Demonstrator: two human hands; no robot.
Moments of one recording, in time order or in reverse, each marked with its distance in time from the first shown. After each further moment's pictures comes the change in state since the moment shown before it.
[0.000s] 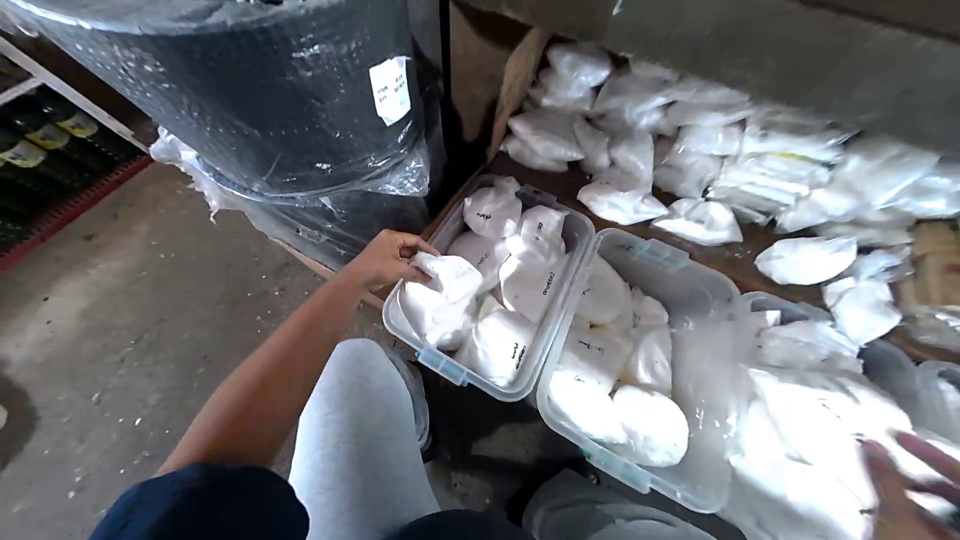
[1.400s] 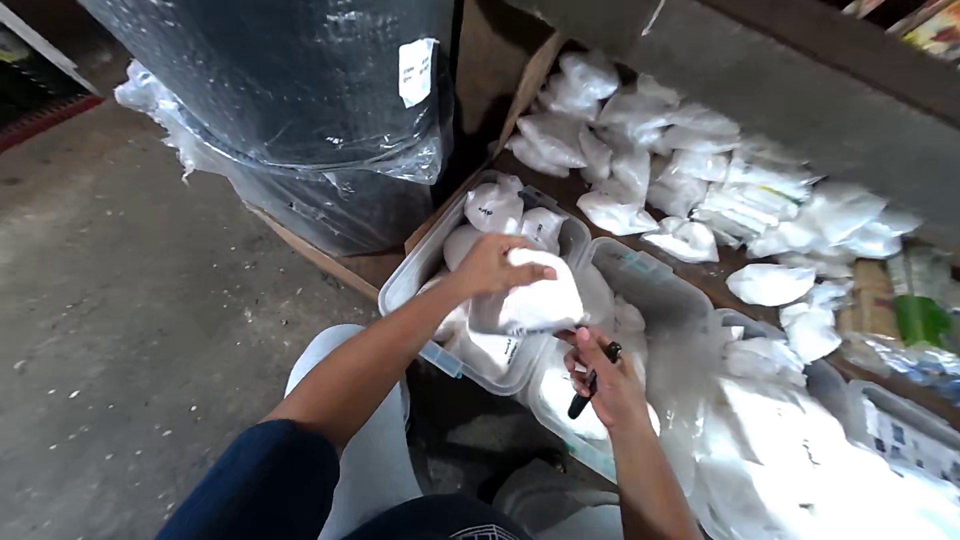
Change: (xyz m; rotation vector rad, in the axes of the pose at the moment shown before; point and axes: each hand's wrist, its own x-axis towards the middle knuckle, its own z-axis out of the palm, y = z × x) left_hand 0.018 0.068 0.103 -0.052 -0.008 0.355; right_hand -0.002 -0.157 0.184 0.832 -0.661 0.599
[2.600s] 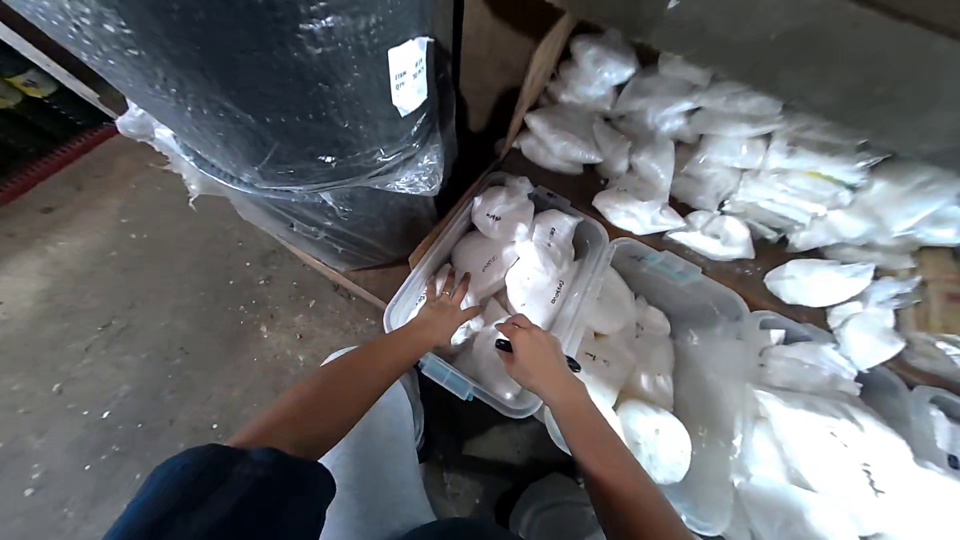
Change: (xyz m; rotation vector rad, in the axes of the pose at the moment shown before) left_hand -0.033 -0.132 -0.003 1.007 -0.661 -0.412; right_hand 0.070 0.007 0.094 -1.407 -0.534 -0.069
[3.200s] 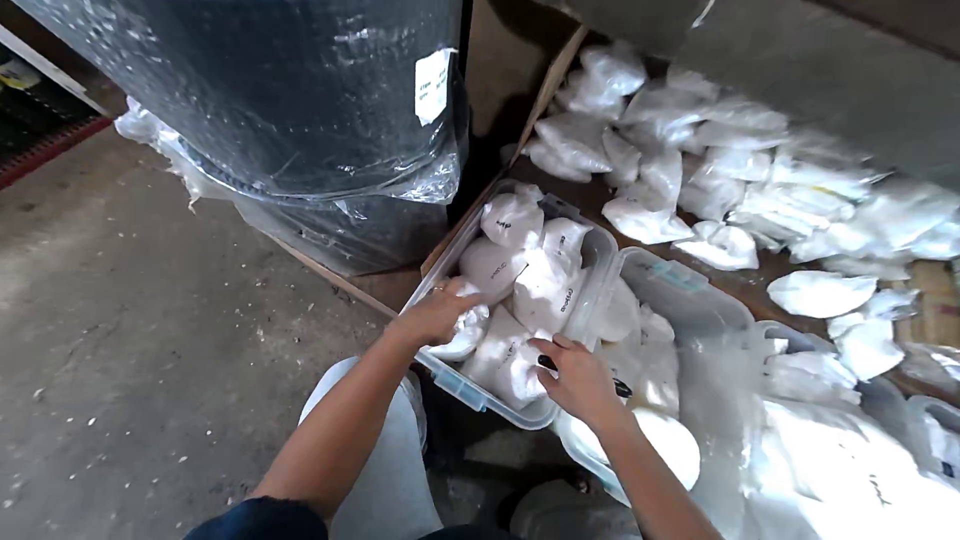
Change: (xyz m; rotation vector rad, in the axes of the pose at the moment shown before) left_hand -0.044 -0.026 -0.038 -0.385 0.131 0.124; right_hand -0.024 0.022 -0.002 -0.054 0.033 0.132
